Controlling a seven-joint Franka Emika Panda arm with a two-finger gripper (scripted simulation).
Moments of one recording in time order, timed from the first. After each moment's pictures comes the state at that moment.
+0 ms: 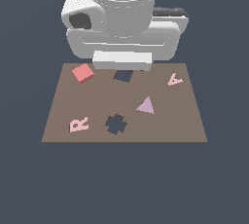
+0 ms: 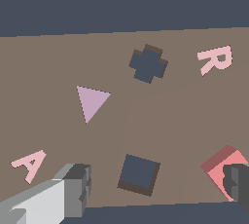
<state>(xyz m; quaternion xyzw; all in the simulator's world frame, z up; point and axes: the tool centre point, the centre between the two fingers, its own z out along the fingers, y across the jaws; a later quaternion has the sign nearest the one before) -0.007 -0.002 0.167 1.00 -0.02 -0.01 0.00</state>
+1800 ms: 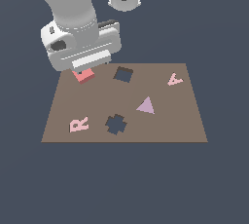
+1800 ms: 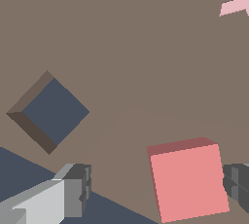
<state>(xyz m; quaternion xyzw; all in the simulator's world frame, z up) -0.082 -0.106 0.081 0.97 0.22 0.00 0.00</state>
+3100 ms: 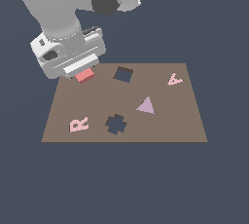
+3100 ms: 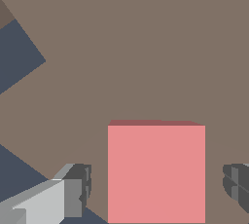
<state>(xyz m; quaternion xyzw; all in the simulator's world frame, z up) -0.091 -0.152 0.049 0.95 0.31 0.00 0.00</state>
